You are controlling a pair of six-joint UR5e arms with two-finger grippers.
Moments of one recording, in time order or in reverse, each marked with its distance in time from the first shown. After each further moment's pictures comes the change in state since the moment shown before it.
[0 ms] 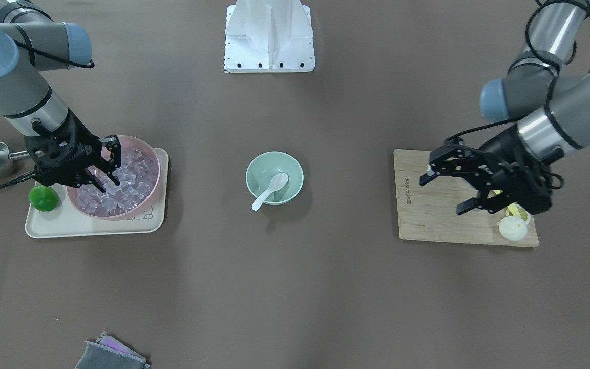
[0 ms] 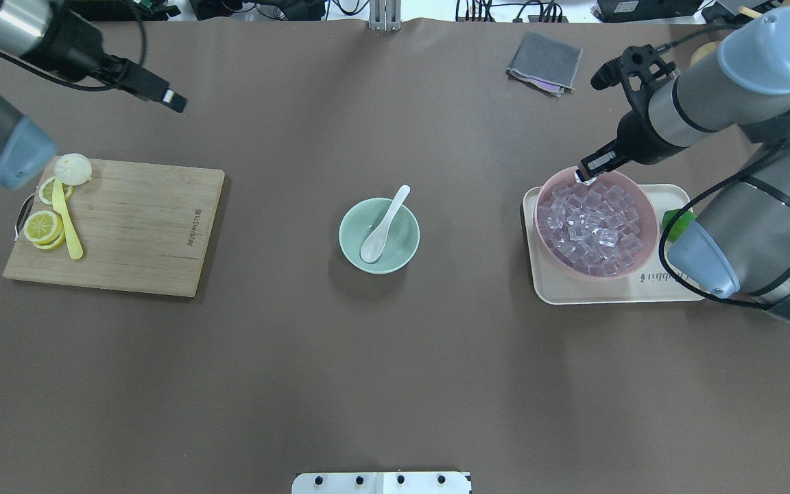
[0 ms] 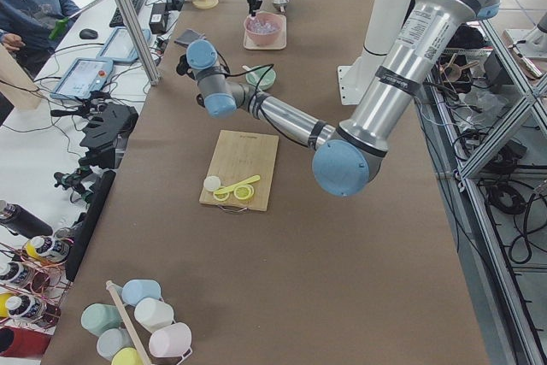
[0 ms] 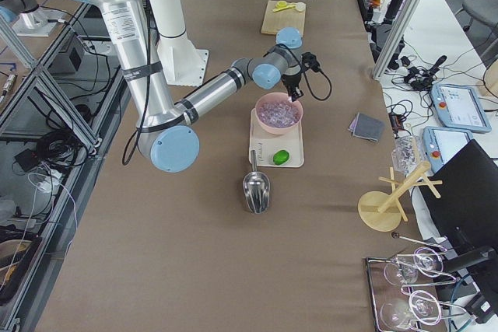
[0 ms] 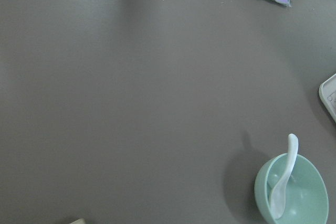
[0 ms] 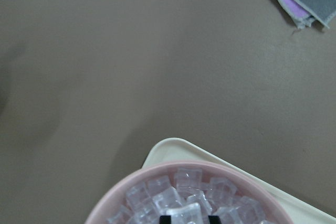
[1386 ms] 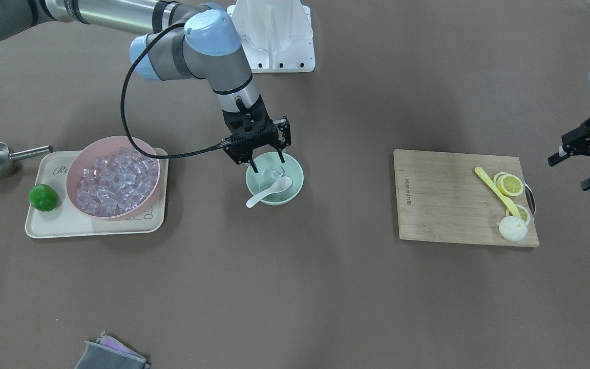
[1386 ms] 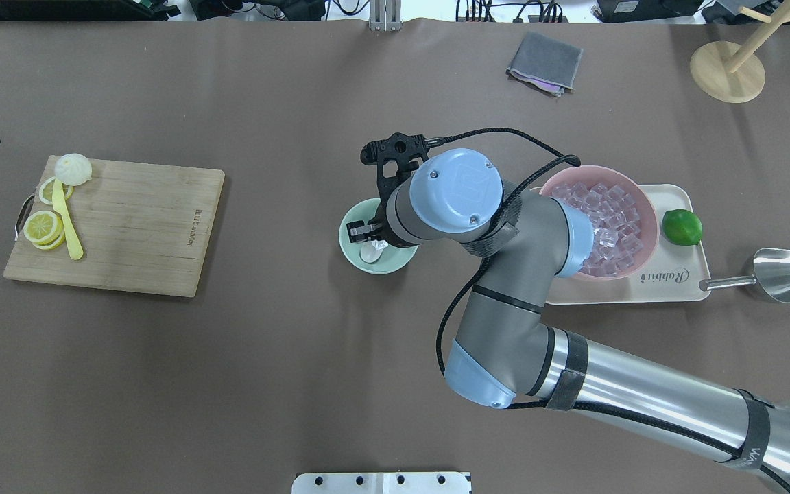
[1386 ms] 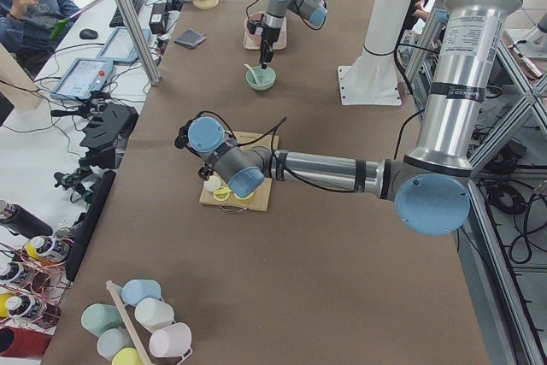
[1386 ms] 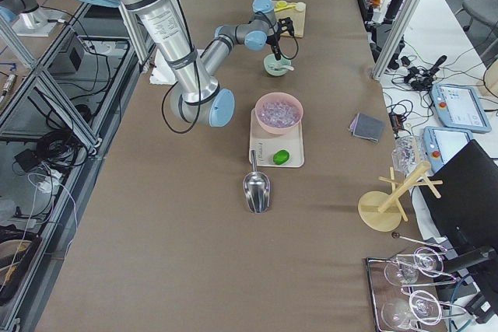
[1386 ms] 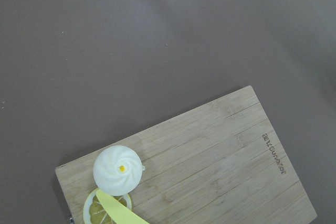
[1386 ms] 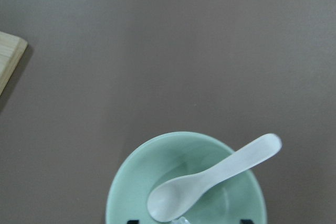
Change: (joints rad) left arm -0.206 0.290 0.008 0.009 -0.101 0.277; right arm -0.335 0.335 -0.222 0.104 -0.293 0.508
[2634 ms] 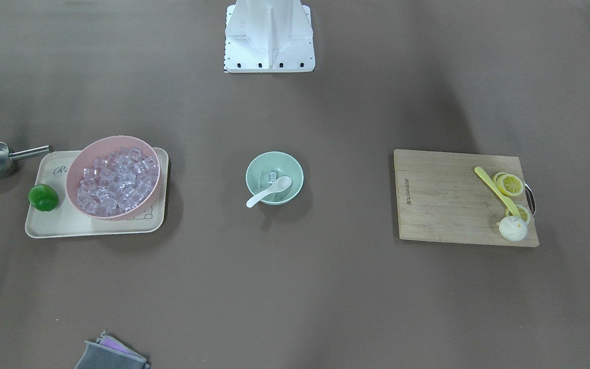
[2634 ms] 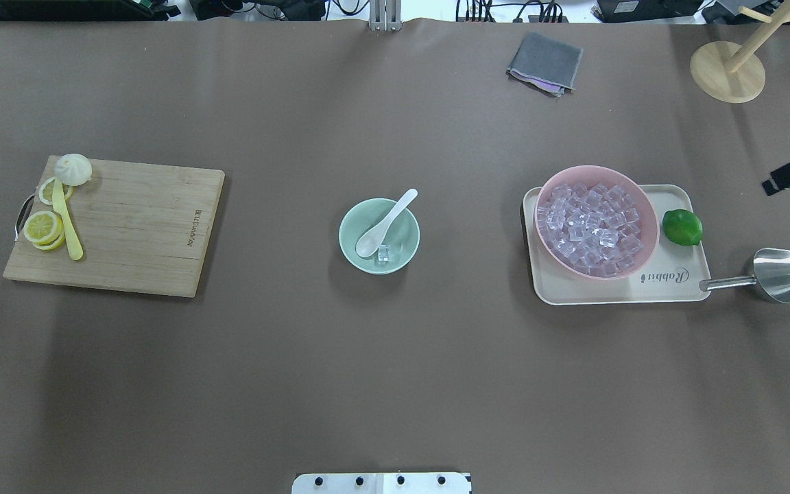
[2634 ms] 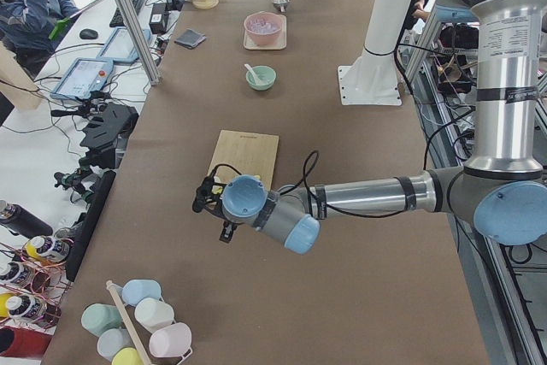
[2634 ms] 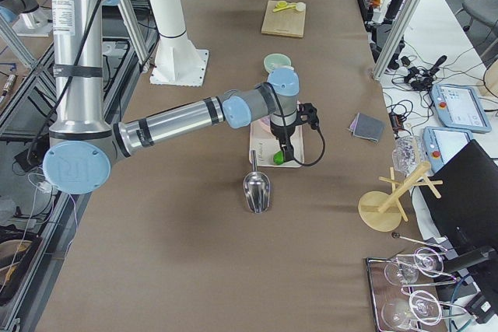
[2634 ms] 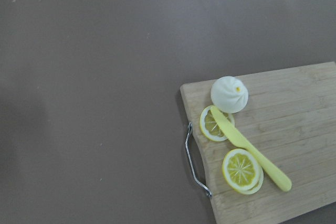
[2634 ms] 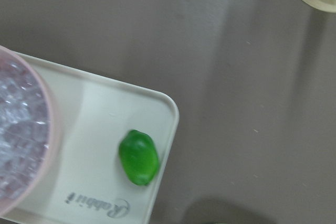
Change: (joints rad) left arm -0.222 0.260 -0.019 0.045 0.091 0.162; right arm 0.726 -0.766 0.294 -0.202 0.437 -0.825
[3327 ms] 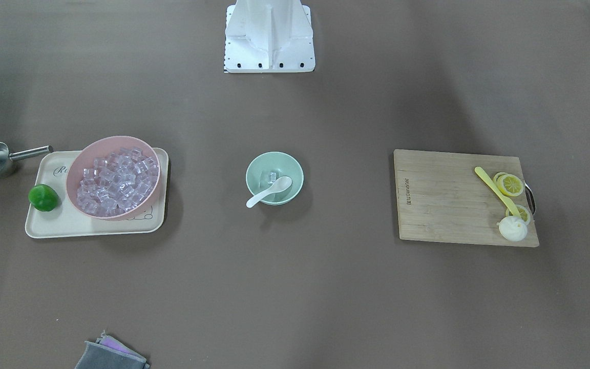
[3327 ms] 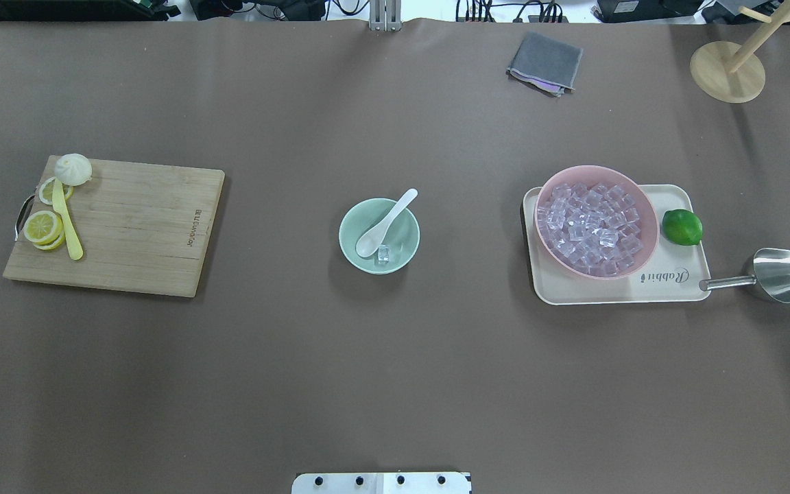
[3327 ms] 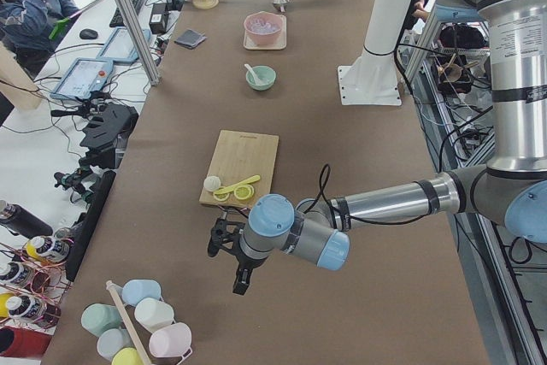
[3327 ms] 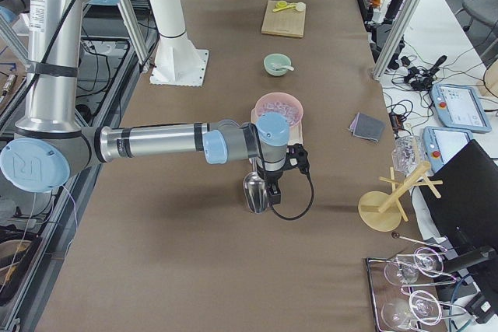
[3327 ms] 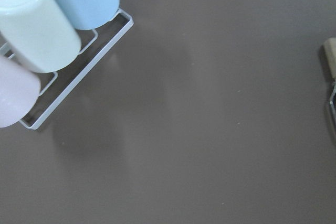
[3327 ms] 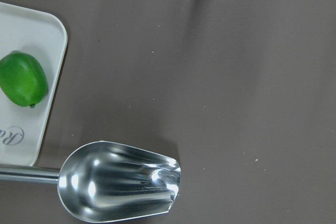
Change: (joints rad) left arm -0.011 0.079 -0.011 0.040 0.301 0.019; right arm 0.150 -0.077 -0.117 -0.003 0.069 -0.246
